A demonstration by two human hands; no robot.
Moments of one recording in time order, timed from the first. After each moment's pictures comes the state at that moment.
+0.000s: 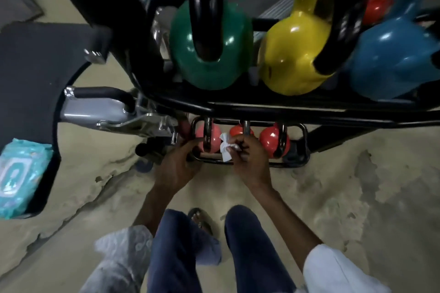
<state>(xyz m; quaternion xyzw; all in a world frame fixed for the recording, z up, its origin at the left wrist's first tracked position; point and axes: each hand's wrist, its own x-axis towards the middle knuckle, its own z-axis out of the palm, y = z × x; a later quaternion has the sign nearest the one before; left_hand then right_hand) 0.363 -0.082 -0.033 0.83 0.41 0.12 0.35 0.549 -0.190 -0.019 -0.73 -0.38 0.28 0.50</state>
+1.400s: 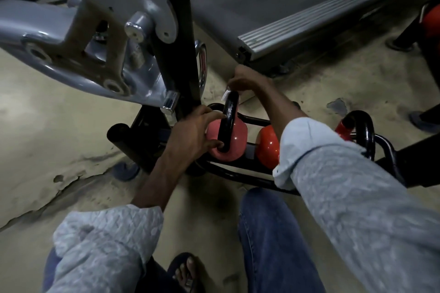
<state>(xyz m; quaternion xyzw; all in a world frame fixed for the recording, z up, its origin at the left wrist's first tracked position) 0.401 -0.004 -0.283 0.87 0.42 0.16 0.19 0.616 0.083 -0.253 -0.77 -0.60 0.23 0.06</state>
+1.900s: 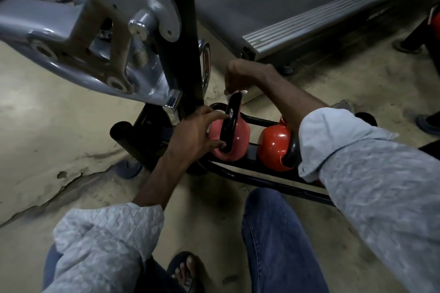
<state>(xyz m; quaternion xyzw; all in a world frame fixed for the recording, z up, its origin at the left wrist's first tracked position) 0.400 -0.004 -0.285 0.87 0.42 0.16 0.20 0.606 0.092 -0.230 -0.67 -0.71 0.21 -0.07</state>
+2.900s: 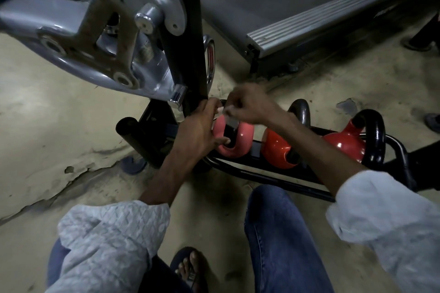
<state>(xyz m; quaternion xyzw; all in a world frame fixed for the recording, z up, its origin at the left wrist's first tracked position) 0.402 -0.015 -0.281 0.84 0.46 0.20 0.23 0.594 -0.001 -0.266 -0.60 -0.76 0.15 0.19</state>
